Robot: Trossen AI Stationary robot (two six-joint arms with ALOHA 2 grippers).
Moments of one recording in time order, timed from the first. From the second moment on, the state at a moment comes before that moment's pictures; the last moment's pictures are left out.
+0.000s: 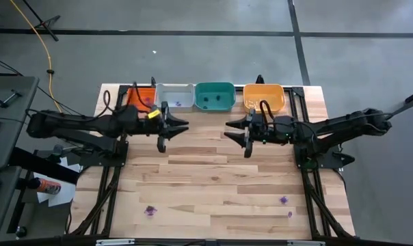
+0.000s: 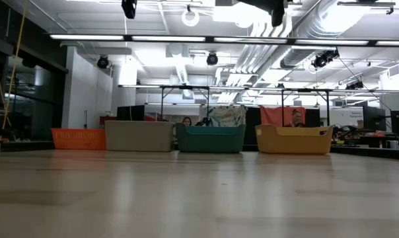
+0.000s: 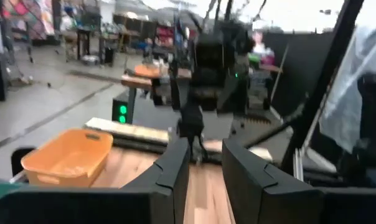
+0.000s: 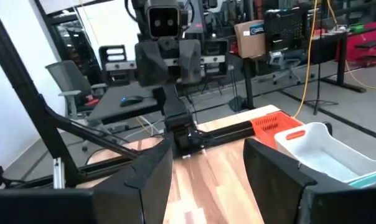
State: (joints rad) left arm 0.01 0.96 0.71 0.29 -0.04 -0.16; right arm 0.11 1.14 0.77 0.36 0.25 0.22
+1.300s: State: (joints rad) left arm 0.05 1.00 0.71 0.25 -0.09 -0.13; right arm 0.83 1.38 0.76 -0.61 -0.48 2.30
